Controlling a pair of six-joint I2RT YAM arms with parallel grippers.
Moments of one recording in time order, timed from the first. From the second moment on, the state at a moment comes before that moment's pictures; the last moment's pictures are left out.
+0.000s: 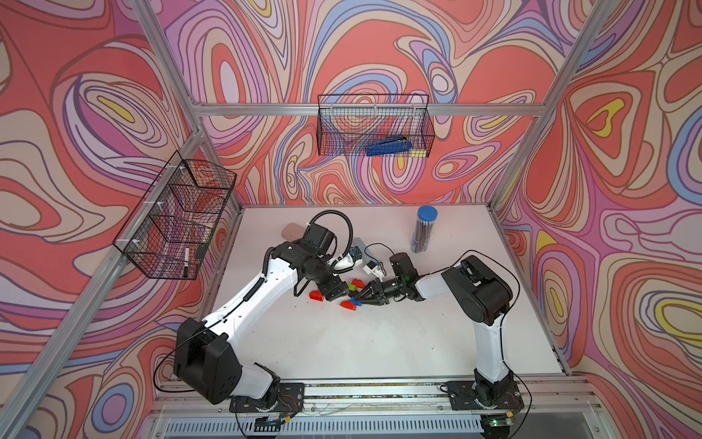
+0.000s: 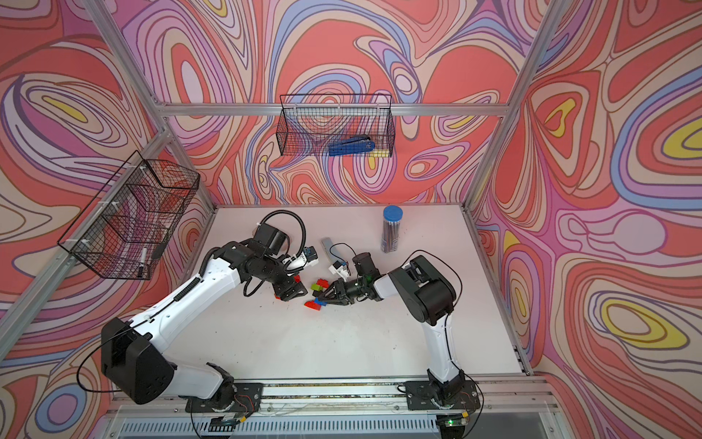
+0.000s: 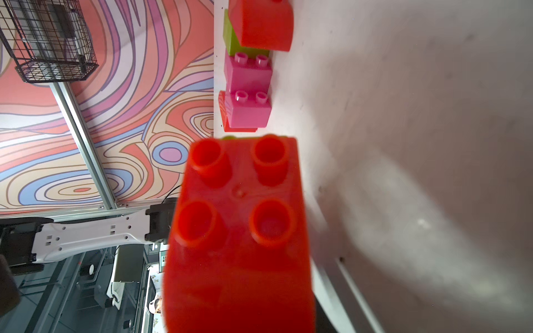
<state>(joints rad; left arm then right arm) -0.50 1.43 1.26 -0.96 0.30 0.53 0.53 2.09 0.96 0.41 -1.12 0.76</state>
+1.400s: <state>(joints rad) -0.41 1.40 1.21 -0.90 0.26 0.38 0.50 1.74 0.90 -0.05 -0.68 0.61</state>
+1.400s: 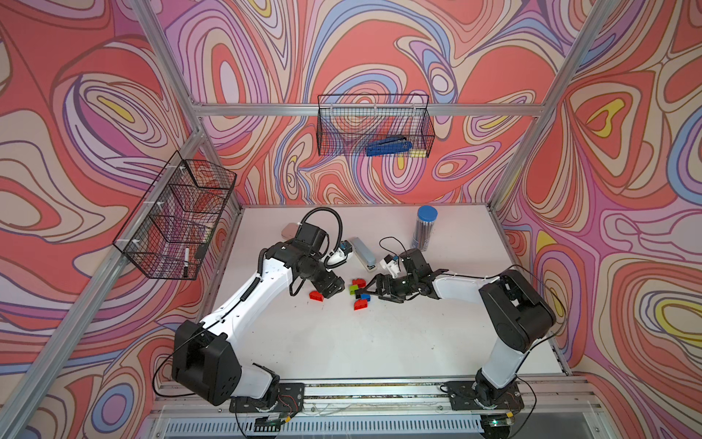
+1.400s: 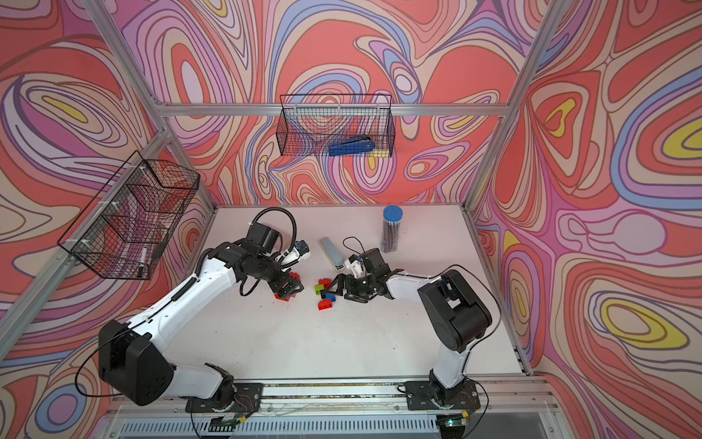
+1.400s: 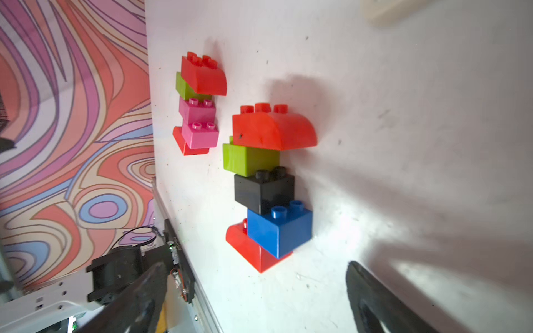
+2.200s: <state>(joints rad) -0.14 1.26 0.62 -0.08 -0.32 -0.16 0.13 1.31 0.59 0.15 0.00 0.01</state>
